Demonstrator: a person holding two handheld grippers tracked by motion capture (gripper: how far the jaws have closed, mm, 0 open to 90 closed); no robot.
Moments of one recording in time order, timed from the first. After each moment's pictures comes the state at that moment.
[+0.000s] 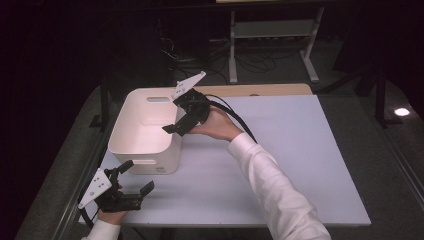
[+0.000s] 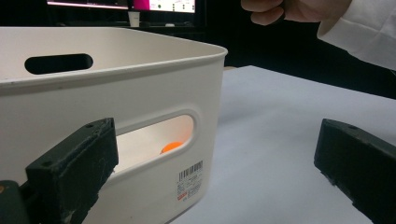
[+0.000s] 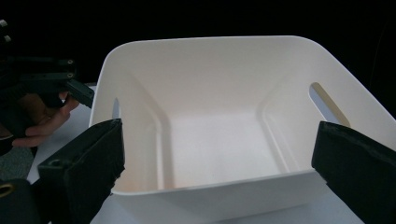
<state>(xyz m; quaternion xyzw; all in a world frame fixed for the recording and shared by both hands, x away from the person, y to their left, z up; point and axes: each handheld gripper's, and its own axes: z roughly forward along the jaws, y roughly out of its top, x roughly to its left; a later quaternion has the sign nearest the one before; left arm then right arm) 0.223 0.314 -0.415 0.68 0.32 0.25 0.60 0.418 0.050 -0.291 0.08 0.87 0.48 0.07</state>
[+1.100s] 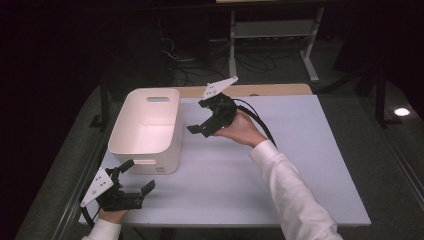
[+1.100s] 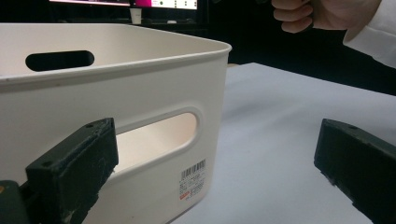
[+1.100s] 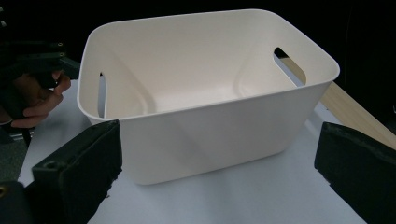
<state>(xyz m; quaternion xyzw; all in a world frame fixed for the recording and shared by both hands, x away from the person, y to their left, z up) 0.226 0.312 -0.416 0.68 0.33 0.26 0.60 0.414 -0.014 -0.307 0.14 0.85 0.49 0.08</state>
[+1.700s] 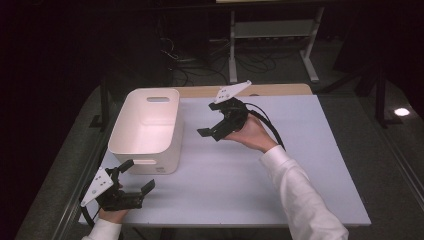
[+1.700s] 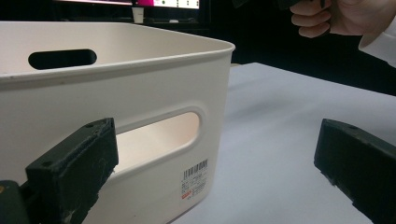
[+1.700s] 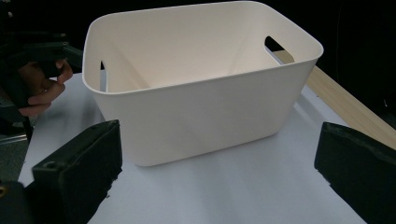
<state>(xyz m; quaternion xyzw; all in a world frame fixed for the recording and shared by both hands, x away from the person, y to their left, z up) 0.226 0.312 -0.416 0.68 0.33 0.26 0.60 0.403 -0.040 -0.312 0.15 0.85 0.50 0.08</state>
